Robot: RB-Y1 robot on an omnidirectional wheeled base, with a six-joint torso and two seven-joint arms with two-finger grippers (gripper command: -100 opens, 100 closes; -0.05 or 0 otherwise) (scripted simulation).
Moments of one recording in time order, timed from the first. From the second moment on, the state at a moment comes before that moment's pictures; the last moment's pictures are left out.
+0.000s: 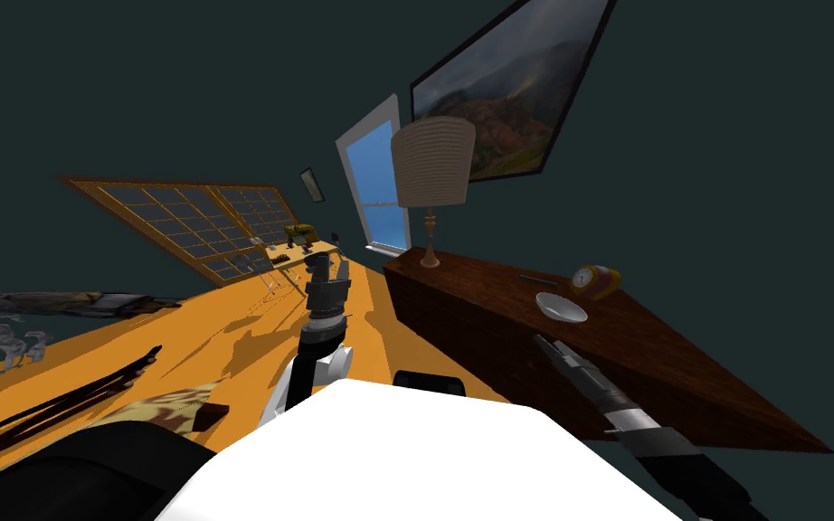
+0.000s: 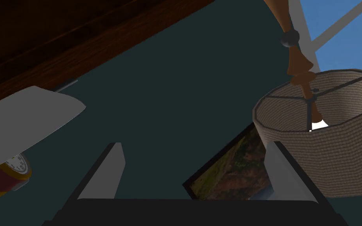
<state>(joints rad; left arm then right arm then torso) 0.52 0.05 0.04 -2.40 -0.11 -0.57 0.03 0.85 -0.64 -0.20 -1.88 0.16 -0.52 0.29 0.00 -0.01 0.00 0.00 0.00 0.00</state>
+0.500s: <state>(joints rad) 0.52 0.05 0.04 -2.40 -0.11 -0.57 0.03 0.95 -0.77 -0.26 -1.74 0.22 -0.51 0.33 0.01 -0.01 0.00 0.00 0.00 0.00</state>
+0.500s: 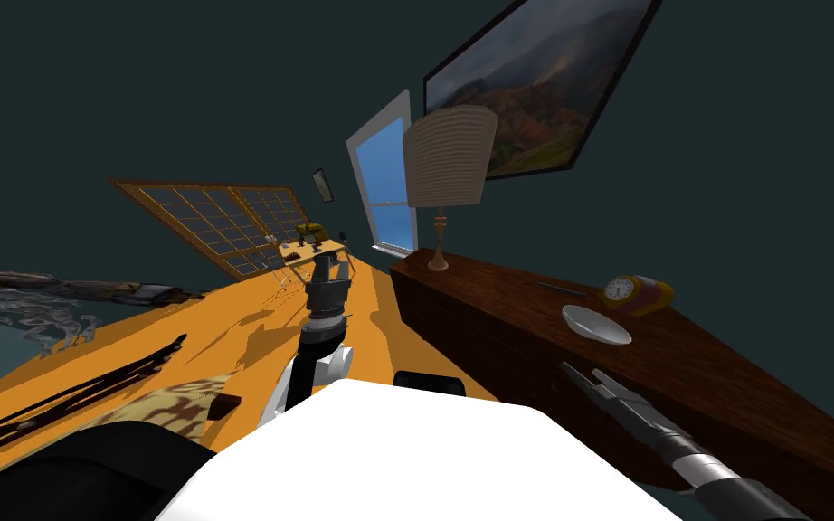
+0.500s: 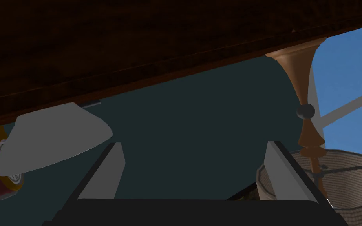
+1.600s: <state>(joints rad) 0.52 0.05 0.04 -2.40 -0.11 -0.57 0.03 1.18 -1.05 -0.37 -1.48 0.35 -0.45 0.42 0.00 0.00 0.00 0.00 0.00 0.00</state>
